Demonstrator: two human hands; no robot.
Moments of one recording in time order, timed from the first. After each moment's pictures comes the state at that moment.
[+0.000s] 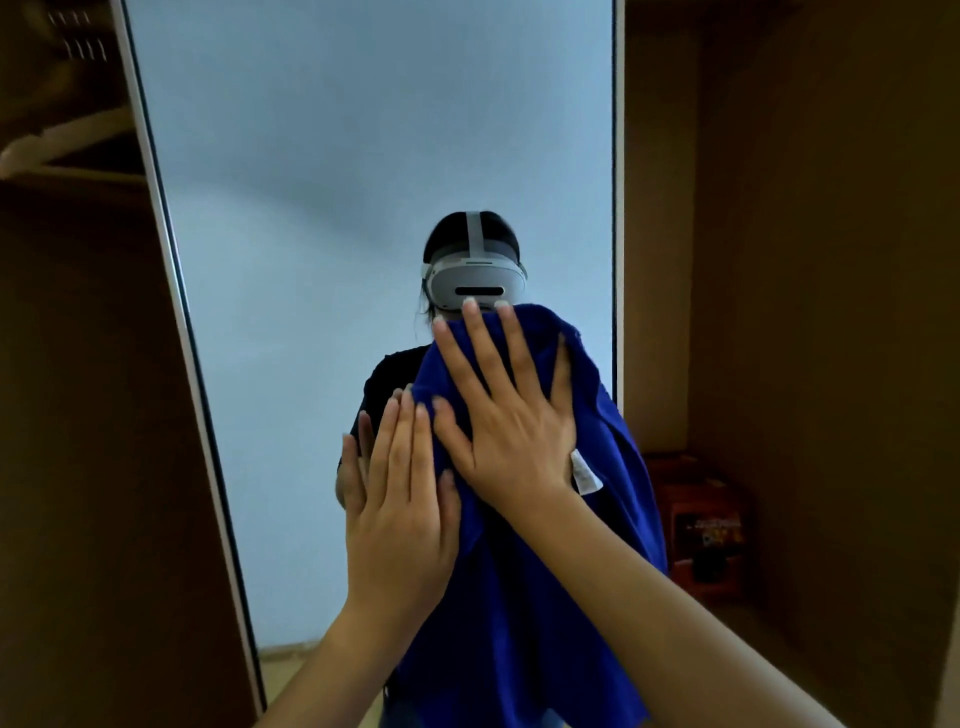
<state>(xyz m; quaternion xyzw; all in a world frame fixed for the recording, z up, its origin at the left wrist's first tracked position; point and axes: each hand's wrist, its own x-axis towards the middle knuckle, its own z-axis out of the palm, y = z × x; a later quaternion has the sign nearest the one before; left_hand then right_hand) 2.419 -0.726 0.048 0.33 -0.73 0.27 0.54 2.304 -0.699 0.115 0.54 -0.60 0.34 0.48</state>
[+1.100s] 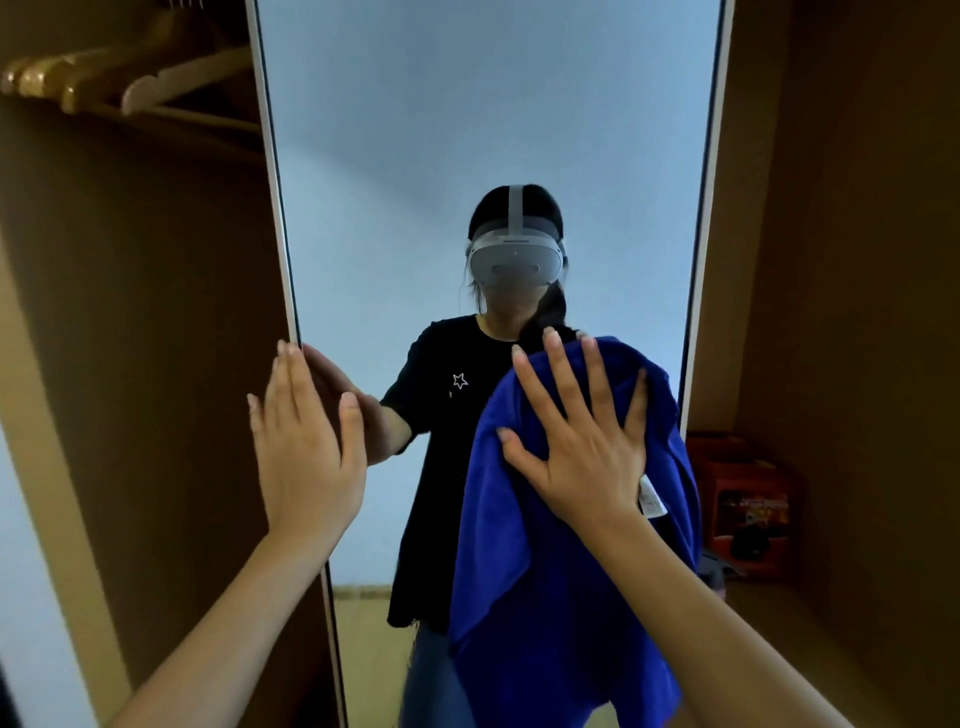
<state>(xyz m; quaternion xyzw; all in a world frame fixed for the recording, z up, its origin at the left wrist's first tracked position) 2.531 -0.762 0.050 0.48 -0.67 0.14 0.55 2.304 -0.689 0.049 0.53 -0.63 0.31 0.47</state>
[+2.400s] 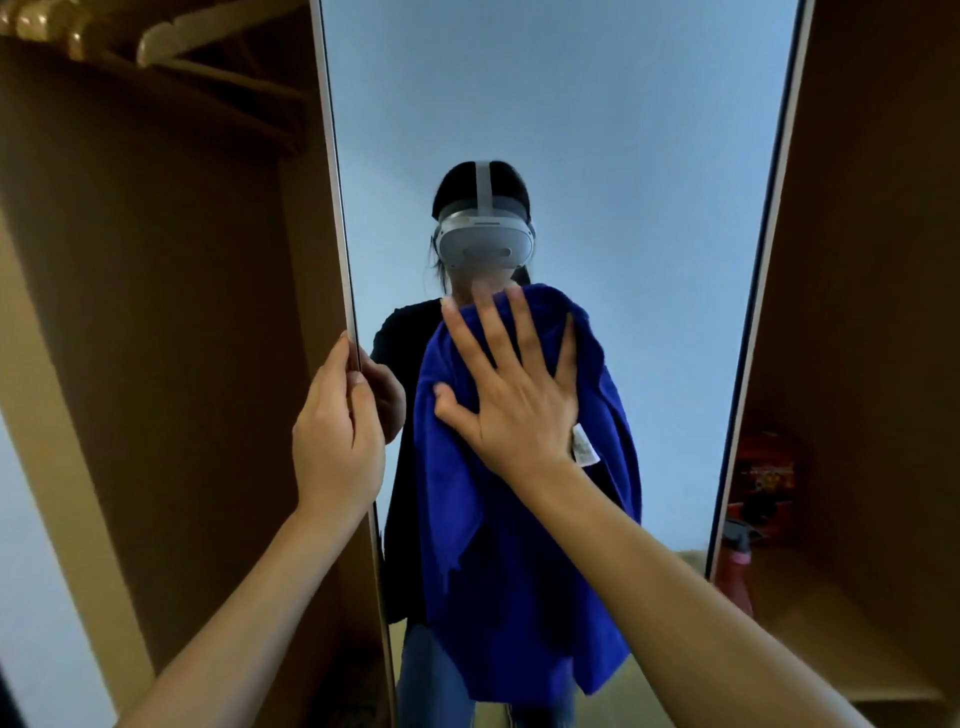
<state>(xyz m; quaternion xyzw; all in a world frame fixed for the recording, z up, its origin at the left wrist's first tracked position) 2.561 -0.780 0.051 0.34 -0.68 -0.04 0.65 2.406 -0.739 0.071 0.54 -0.62 0.31 0.48</state>
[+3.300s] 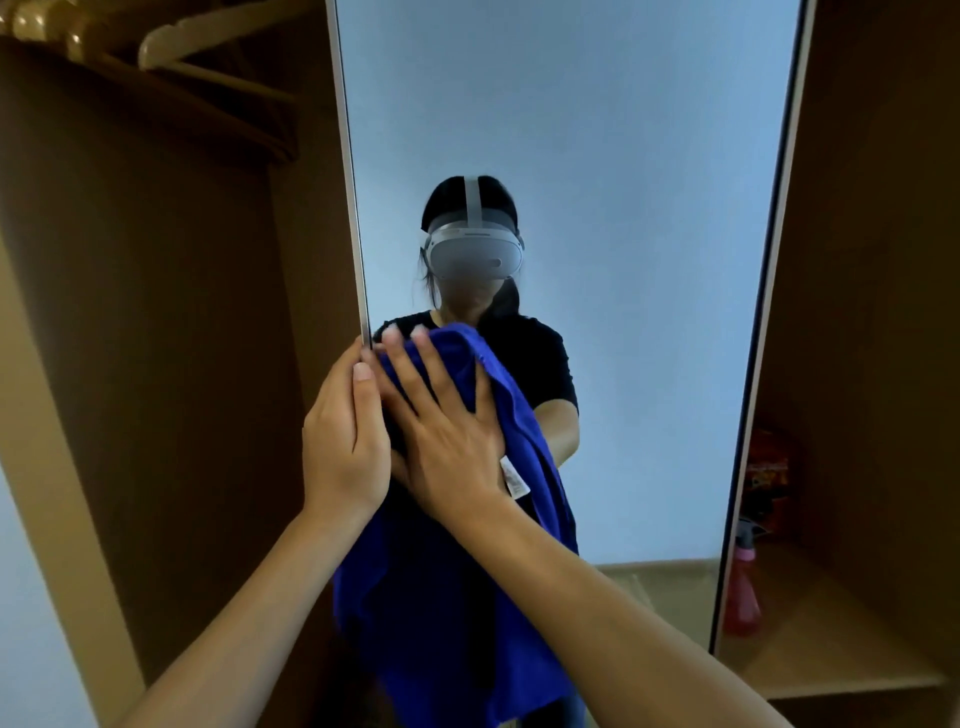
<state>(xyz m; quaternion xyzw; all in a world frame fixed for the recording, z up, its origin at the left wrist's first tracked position) 2.571 -0.789 0.054 0.26 -0.70 -0.14 0.65 2.466 -0.766 0.039 0.59 -0.60 0.25 0.48</state>
